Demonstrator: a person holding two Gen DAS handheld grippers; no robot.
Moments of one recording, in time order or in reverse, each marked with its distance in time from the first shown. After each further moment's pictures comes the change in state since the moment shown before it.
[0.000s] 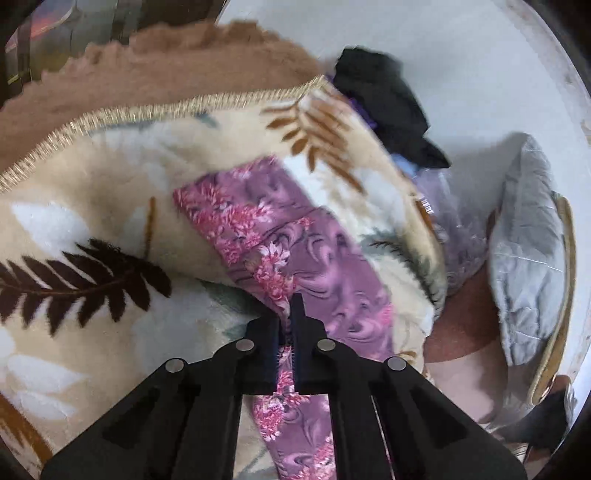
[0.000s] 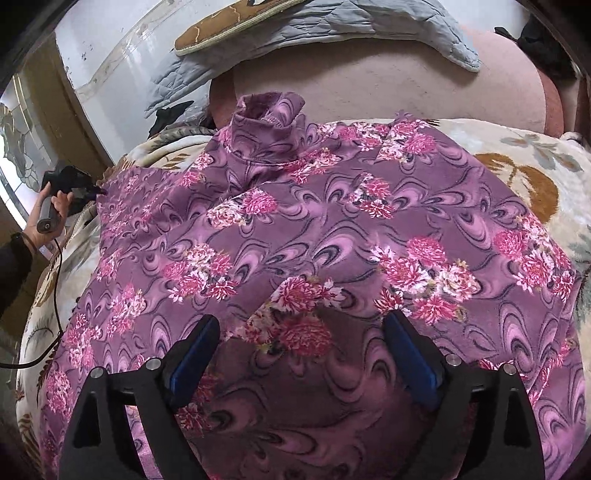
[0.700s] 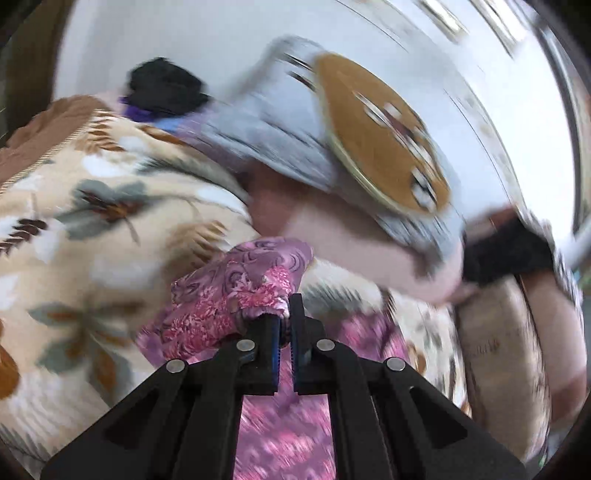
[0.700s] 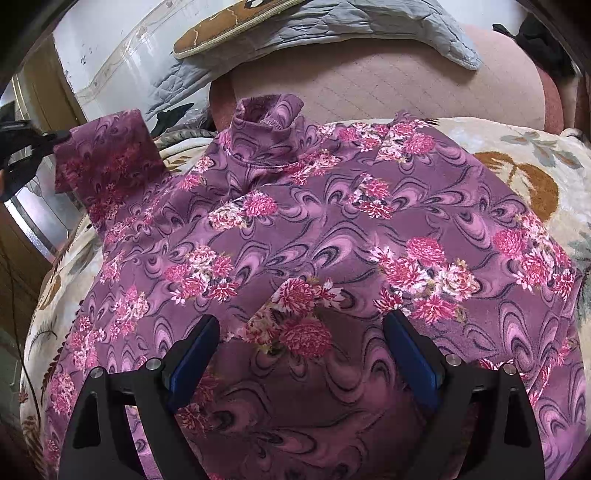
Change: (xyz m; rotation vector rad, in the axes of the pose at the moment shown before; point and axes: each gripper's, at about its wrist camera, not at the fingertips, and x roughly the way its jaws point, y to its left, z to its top) left arm -0.140 -0.142 -0.185 0.535 0.063 -0.305; right arm -0.002 -0.001 0.000 0.015 -0.002 0.016
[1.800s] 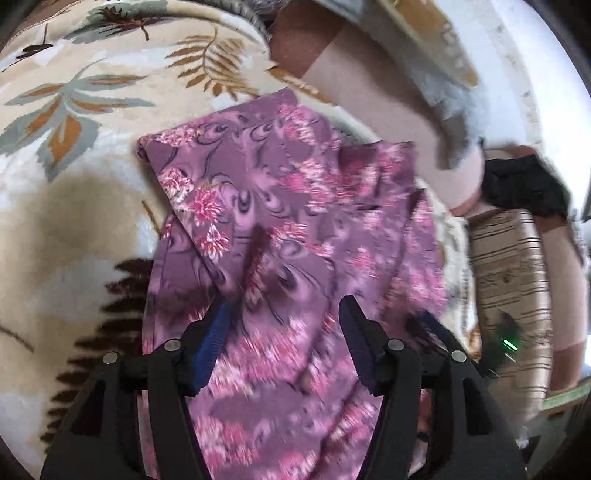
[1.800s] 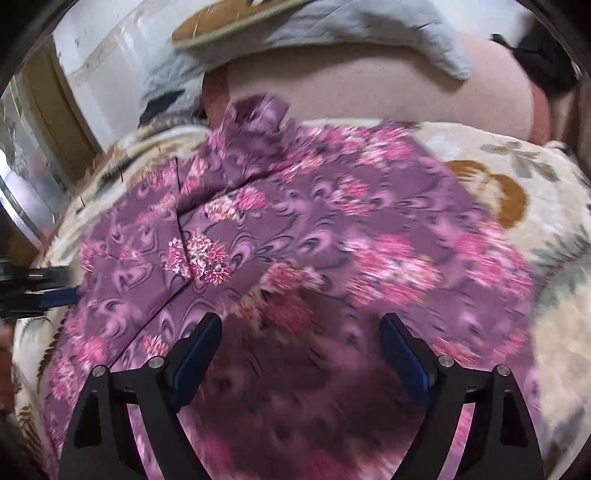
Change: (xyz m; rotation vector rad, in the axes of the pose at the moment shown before) left arm 0.039 0.025 -0.148 -0.115 0.337 0.045; right arm -0.037 0.002 0.003 -0.021 0.051 -0.093
